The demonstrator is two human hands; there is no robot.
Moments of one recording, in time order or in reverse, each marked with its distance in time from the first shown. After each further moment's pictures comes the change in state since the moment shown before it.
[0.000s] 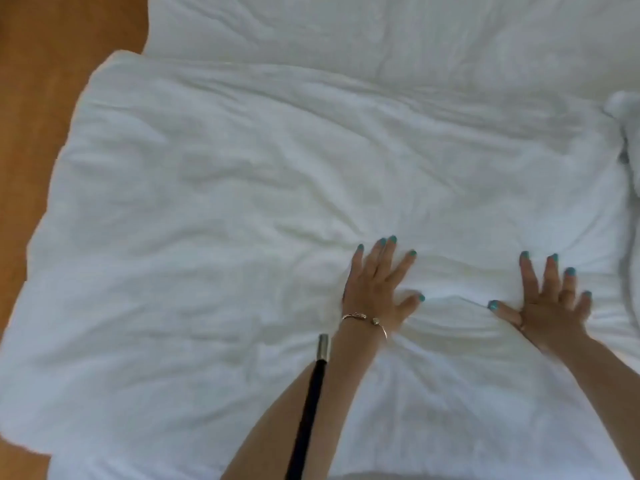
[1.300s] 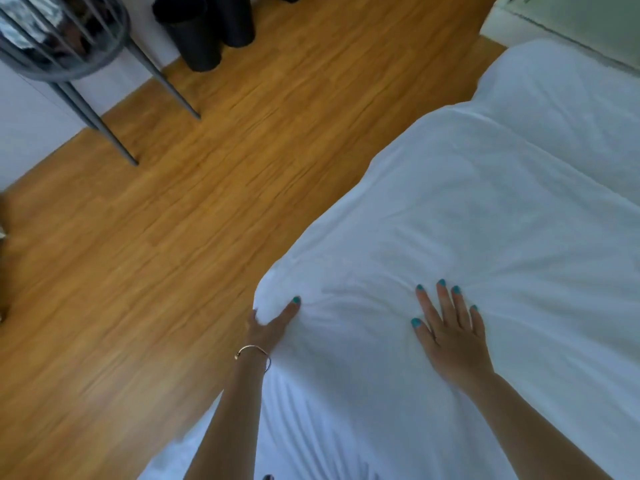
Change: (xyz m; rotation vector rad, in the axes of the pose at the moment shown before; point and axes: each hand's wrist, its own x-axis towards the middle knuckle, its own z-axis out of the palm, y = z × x) left_hand -0.323 -0.366 -0.062 -1.483 0.321 -1.701; right_hand -0.162 -0.438 0.057 -0.404 0.093 -0.998
